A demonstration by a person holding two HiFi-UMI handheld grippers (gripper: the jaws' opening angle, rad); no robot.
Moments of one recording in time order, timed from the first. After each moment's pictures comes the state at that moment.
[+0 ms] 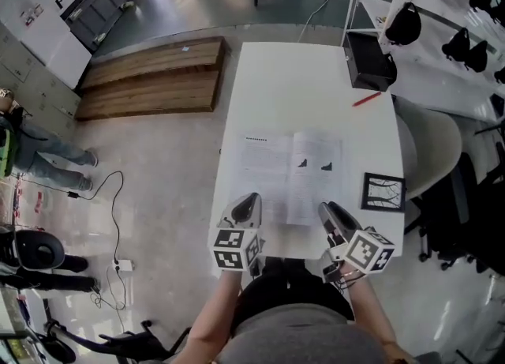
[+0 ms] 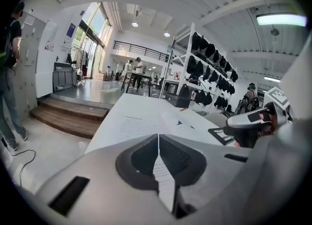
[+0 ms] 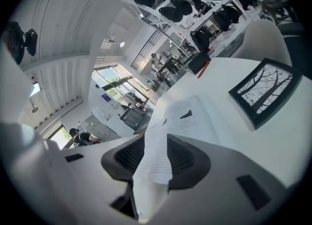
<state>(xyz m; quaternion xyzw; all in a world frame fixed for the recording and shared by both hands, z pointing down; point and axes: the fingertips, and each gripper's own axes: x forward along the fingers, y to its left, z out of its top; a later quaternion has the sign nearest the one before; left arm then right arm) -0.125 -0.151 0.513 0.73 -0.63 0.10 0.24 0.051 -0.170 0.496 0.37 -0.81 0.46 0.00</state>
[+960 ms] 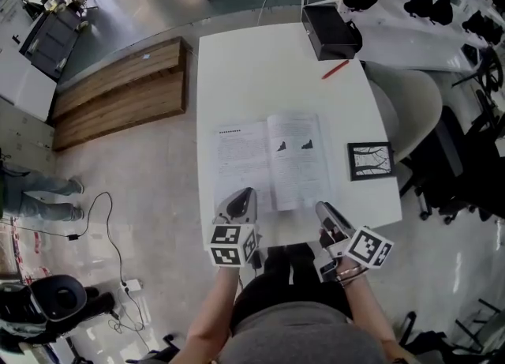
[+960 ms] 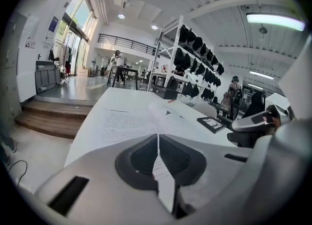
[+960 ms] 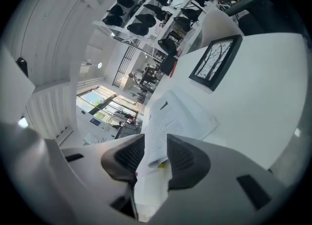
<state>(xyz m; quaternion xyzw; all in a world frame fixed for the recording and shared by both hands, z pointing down) -0.101 -0.152 0.531 0.78 -0.56 0.14 0.24 0.083 -0.119 0.529 0.44 -0.69 0.57 -0.09</state>
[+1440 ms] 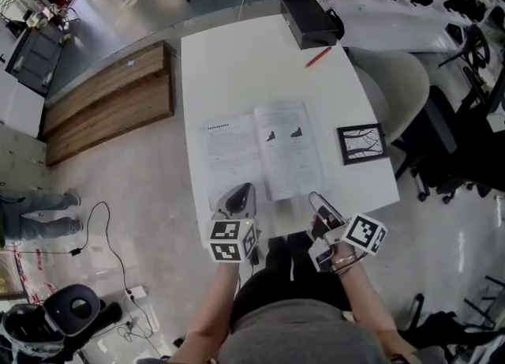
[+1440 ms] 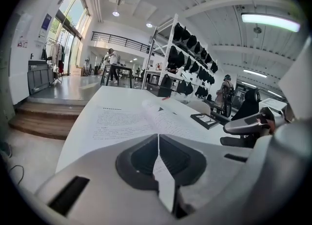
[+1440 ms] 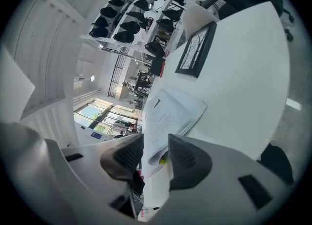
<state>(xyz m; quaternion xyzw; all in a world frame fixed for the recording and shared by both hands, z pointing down) -0.086 -0.145 0.536 0.80 -0.53 0.15 0.24 0.086 -0.107 0.548 0.45 -0.64 0.60 -0.12</state>
